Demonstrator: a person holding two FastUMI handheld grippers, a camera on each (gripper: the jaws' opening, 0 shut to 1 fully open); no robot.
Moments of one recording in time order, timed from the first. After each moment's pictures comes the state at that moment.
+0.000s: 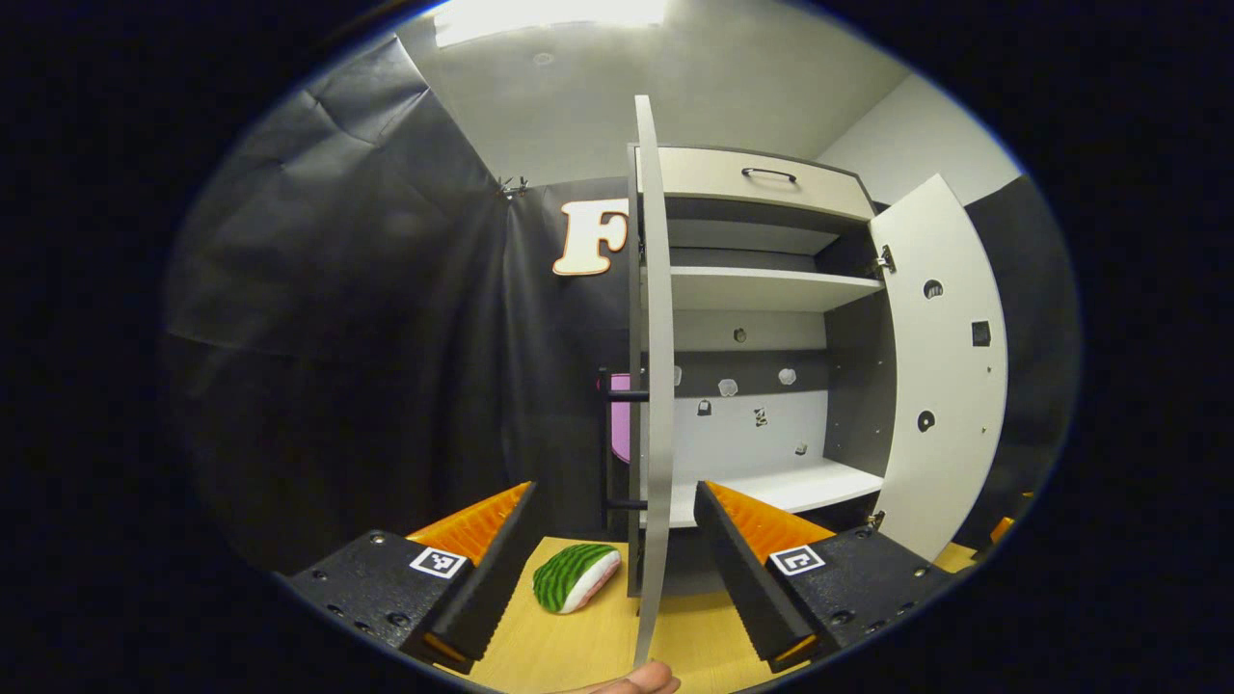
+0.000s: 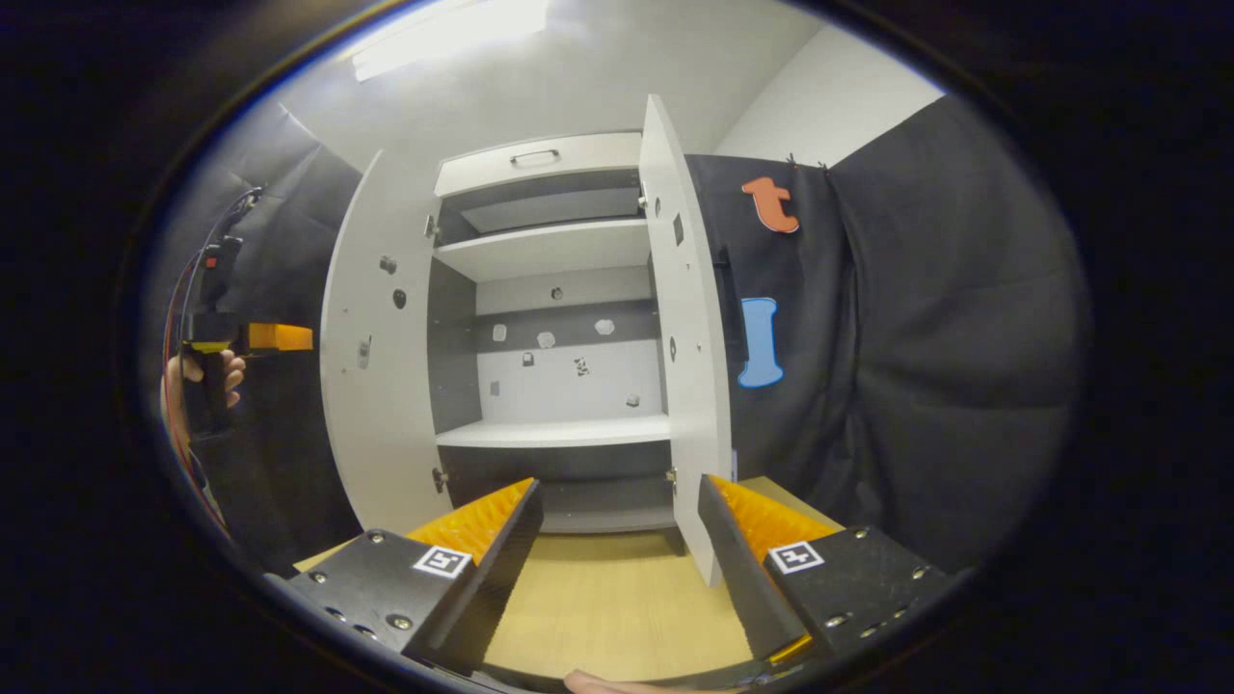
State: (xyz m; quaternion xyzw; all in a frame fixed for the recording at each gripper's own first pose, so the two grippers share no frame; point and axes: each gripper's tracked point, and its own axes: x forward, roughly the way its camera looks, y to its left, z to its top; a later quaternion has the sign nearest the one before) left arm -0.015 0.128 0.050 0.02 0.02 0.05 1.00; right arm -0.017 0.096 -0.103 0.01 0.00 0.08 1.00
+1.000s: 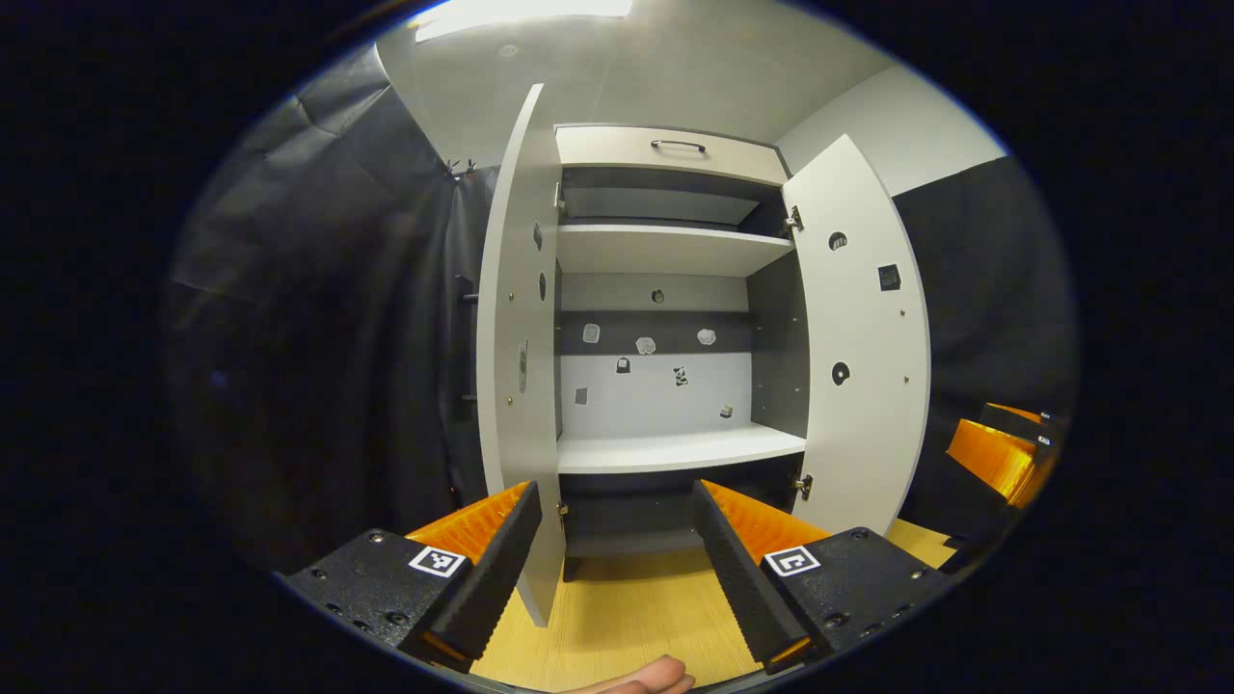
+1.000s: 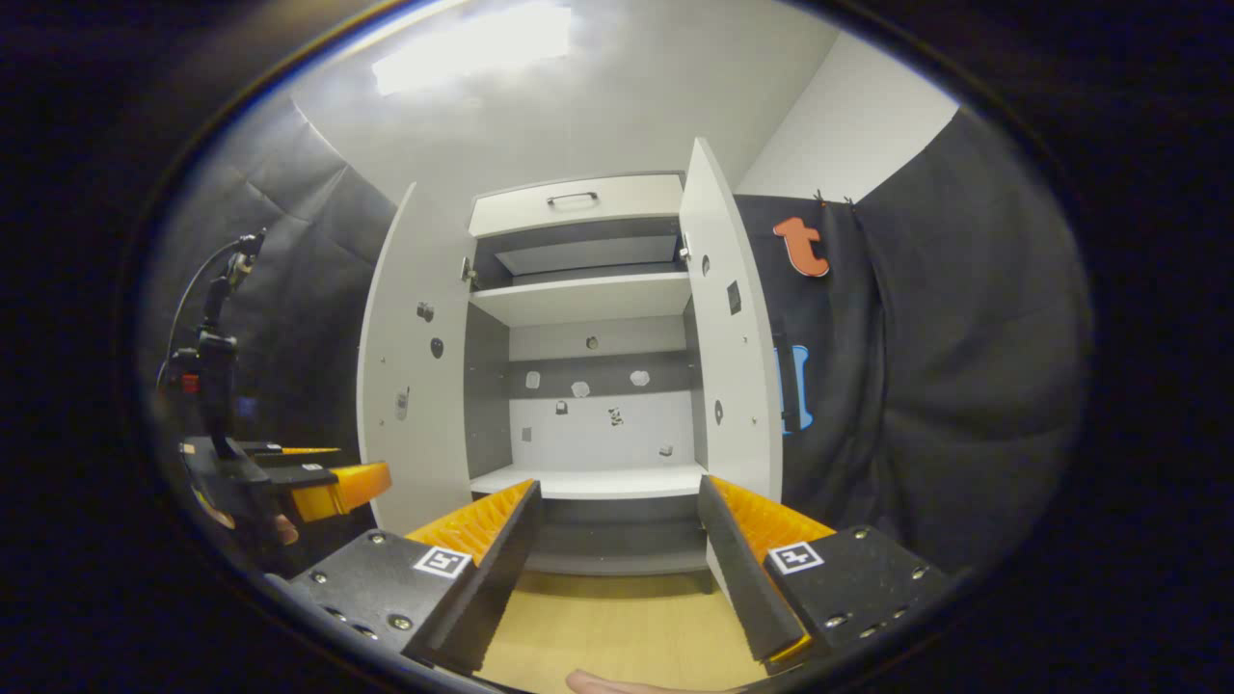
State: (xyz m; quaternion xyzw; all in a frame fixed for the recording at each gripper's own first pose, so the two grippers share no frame) left arm -0.051 0.004 -0.029 0.02 0.03 -0.02 1.00; right arm -0.020 0.154 -0.048 0.01 -0.06 0.12 0.99
